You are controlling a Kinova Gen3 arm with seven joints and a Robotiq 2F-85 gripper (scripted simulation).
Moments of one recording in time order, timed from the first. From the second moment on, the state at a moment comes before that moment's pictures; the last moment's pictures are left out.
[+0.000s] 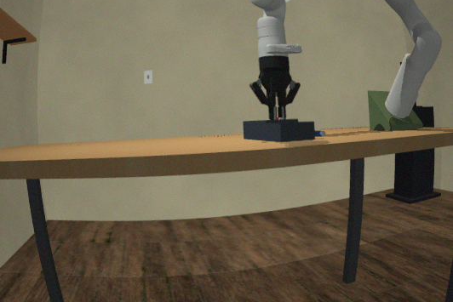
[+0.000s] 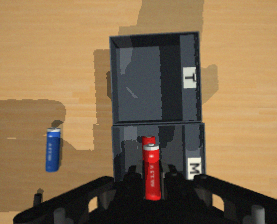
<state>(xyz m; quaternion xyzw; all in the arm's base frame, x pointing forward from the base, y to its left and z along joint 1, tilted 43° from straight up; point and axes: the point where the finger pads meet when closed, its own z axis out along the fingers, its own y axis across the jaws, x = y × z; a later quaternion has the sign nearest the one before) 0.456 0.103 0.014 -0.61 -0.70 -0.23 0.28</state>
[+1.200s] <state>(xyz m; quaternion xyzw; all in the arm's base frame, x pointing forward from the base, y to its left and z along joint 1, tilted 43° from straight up) 0.453 0.108 0.010 -0.61 -0.70 -0.23 0.28</state>
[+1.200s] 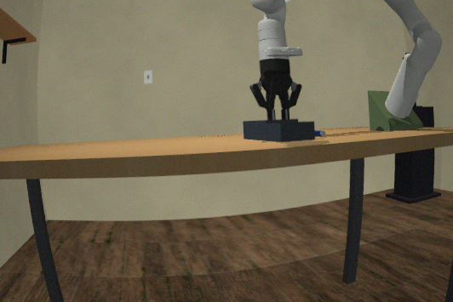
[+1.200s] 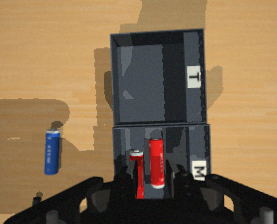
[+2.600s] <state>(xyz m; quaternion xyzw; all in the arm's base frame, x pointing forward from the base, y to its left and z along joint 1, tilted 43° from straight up) 0.457 0.067 0.055 -0.61 -0.70 -0.23 0.29</state>
